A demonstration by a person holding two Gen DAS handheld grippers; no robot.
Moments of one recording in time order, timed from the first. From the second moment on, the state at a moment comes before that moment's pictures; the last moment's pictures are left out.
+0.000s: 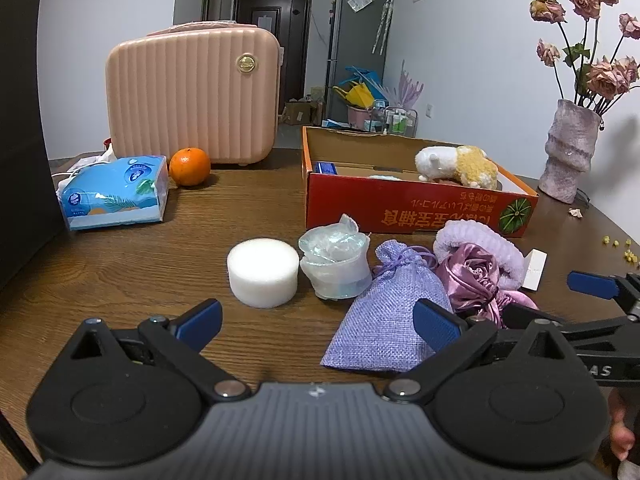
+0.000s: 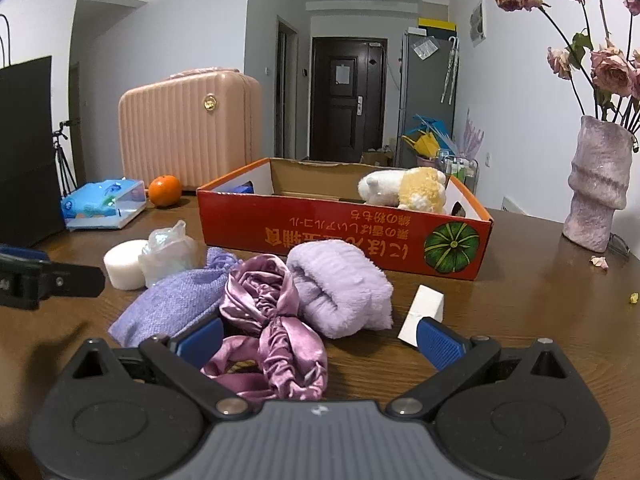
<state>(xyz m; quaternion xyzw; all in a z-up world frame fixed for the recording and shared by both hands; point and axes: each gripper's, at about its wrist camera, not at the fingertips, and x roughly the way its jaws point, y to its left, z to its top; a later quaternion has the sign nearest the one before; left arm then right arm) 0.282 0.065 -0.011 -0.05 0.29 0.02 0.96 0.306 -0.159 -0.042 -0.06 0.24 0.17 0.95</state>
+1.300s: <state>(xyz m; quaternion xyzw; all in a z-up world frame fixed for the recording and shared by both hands) 0.289 0.072 -0.018 -0.06 0.30 0.02 0.95 0.320 -0.137 -0.050 -0.06 0.27 0.18 0.94</state>
